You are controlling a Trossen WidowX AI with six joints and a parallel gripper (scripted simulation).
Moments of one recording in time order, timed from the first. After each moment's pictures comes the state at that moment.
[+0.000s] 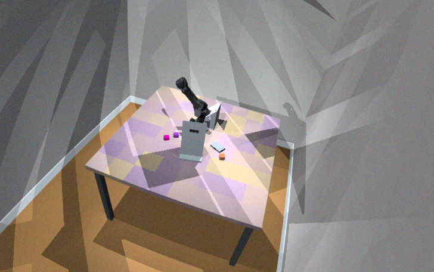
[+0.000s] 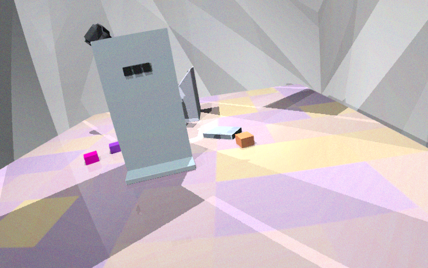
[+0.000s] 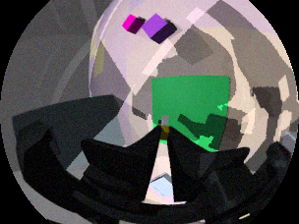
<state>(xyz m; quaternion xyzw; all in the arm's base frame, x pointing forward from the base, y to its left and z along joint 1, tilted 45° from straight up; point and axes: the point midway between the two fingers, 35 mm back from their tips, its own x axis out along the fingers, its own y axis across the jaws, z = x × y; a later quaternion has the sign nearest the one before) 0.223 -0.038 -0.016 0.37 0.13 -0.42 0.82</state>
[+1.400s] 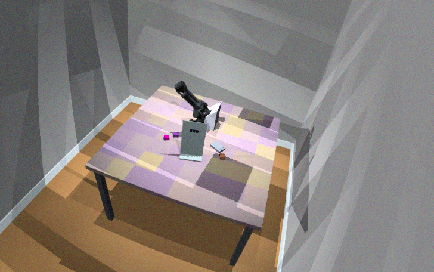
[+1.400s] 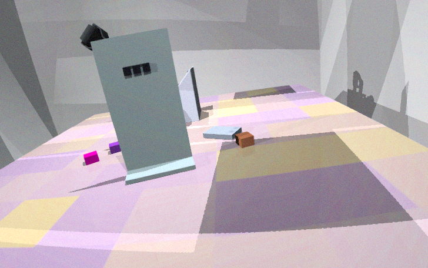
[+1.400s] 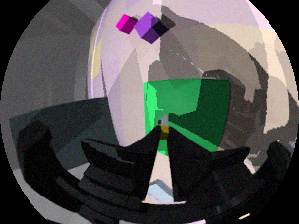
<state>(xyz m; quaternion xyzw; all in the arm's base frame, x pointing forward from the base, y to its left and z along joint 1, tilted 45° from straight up) 0.220 -0.056 -0.025 0.37 0.12 -0.42 0.82</state>
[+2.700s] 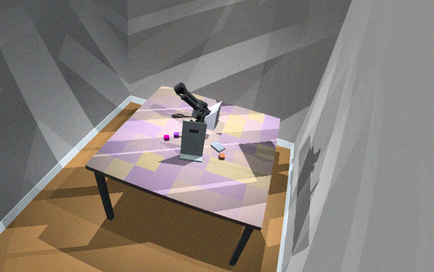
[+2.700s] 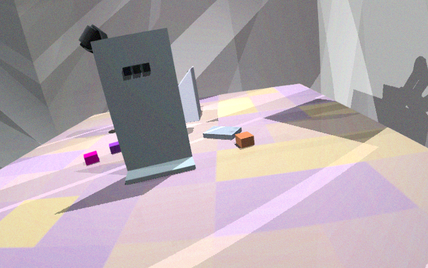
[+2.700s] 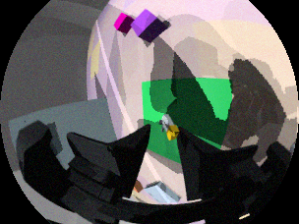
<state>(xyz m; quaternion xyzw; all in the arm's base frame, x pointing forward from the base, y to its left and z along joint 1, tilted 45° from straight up) 0.222 -0.061 -0.028 0.37 0.12 -0.42 0.82</state>
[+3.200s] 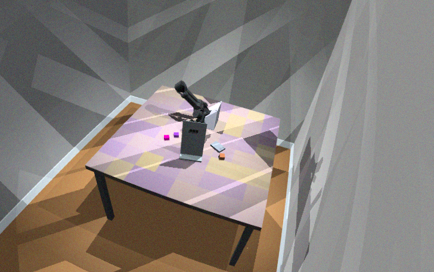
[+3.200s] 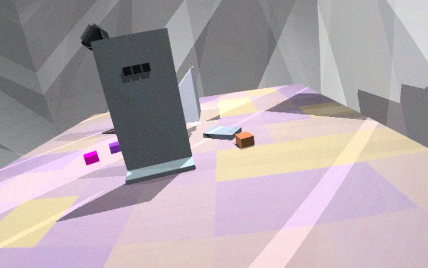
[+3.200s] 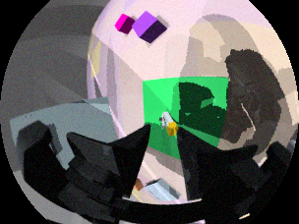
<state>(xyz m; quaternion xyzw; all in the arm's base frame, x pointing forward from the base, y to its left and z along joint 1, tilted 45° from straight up) 0.218 -0.055 -0.026 0.37 0.12 -0.42 0.82</state>
